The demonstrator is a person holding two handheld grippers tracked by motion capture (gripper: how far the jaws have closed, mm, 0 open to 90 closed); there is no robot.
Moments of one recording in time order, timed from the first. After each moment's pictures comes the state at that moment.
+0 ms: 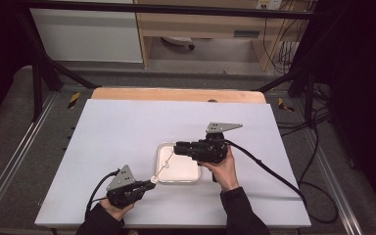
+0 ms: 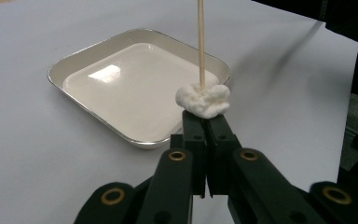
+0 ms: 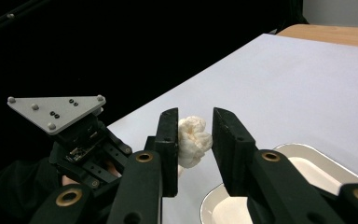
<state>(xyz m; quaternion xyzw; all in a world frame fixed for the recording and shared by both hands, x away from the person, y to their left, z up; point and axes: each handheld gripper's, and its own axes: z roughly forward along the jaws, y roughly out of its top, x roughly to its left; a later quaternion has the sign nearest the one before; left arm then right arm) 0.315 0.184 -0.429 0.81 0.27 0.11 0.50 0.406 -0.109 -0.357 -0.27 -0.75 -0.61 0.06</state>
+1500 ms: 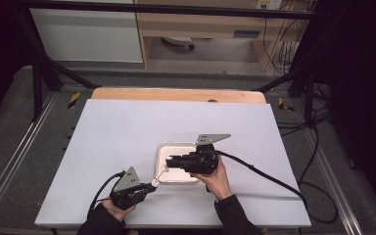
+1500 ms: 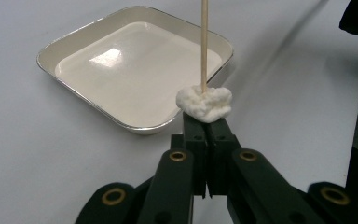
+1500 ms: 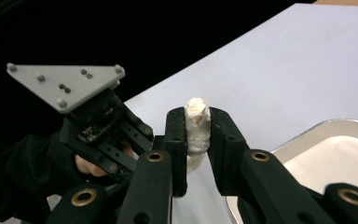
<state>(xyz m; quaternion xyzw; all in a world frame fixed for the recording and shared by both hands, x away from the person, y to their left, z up) 0.315 0.177 -0.432 0.83 0.27 0.12 0.47 0.392 -0.089 -0.385 -0.25 -0.77 -0.59 0.09</state>
